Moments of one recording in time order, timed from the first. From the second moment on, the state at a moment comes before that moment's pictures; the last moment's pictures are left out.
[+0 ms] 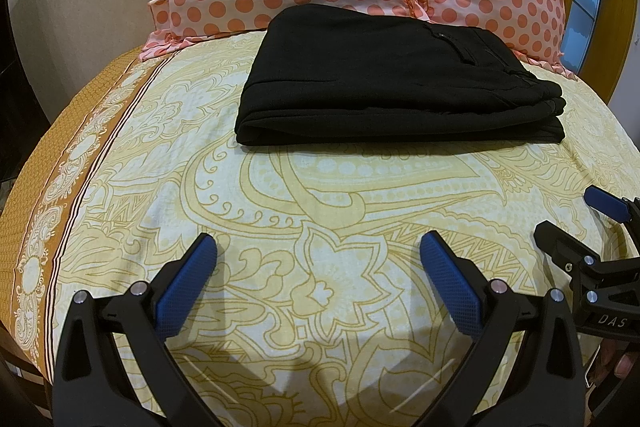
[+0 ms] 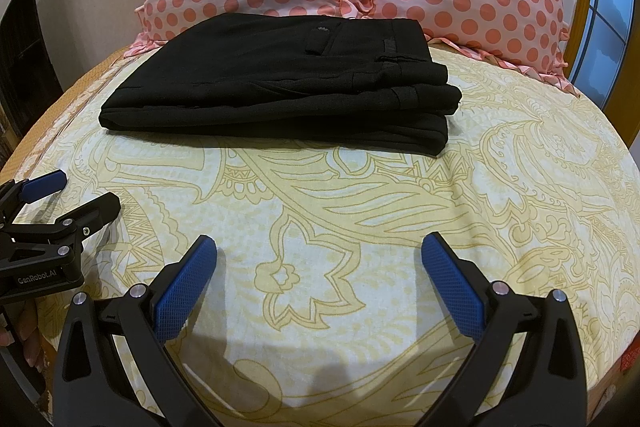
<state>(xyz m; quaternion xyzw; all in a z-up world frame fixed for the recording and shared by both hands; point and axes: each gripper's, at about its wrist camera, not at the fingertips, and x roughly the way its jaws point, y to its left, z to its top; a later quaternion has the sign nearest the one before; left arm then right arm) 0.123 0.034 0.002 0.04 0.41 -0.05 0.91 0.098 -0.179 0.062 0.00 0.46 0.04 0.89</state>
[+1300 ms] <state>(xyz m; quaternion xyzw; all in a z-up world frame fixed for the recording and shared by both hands) 0.126 0.035 0.004 0.04 0.42 -0.06 0.90 0.098 -0.179 0.062 0.00 0.46 0.04 0.89</state>
